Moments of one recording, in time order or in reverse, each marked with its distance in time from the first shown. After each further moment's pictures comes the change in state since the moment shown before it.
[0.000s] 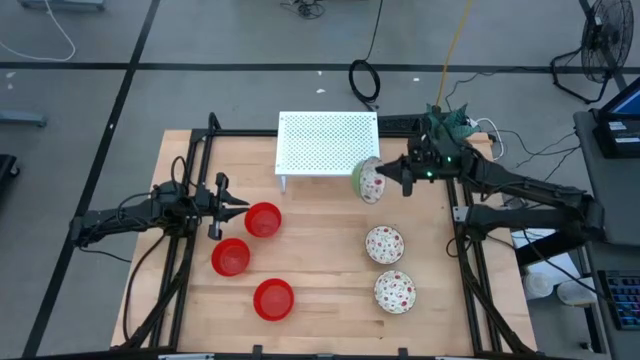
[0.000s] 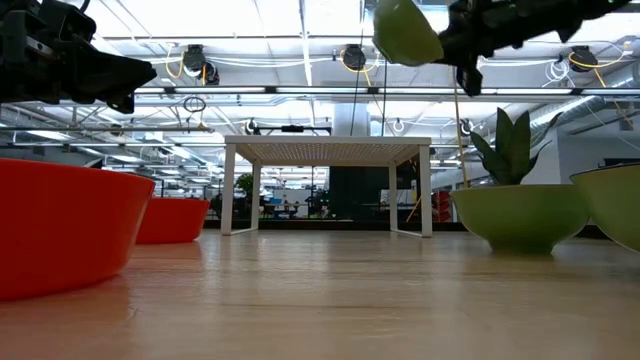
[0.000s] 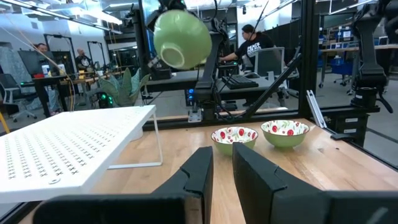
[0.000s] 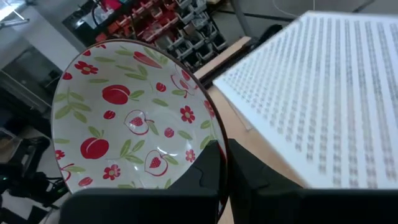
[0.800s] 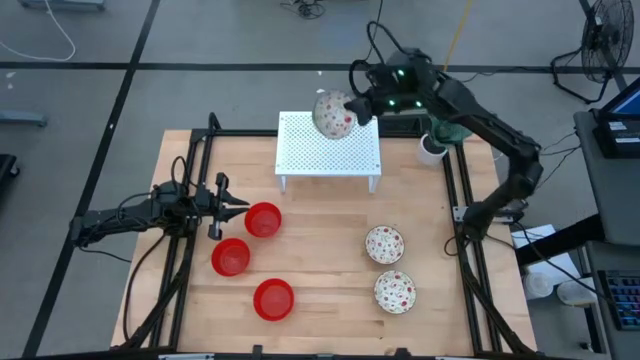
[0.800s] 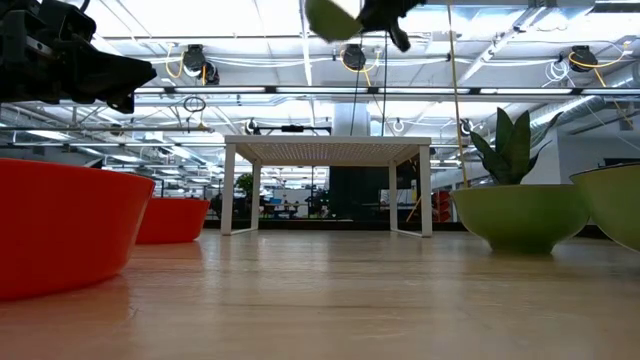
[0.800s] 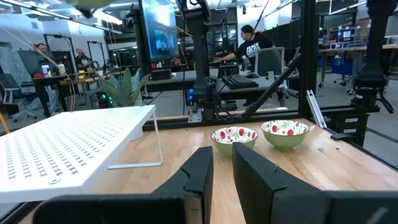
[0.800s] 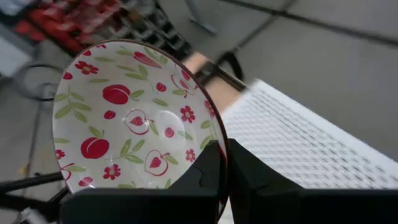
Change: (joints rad) left arm 0.000 0.000 0.000 0.000 0.000 0.000; right arm -0.174 0.710 1.105 -0.657 0.004 -0.108
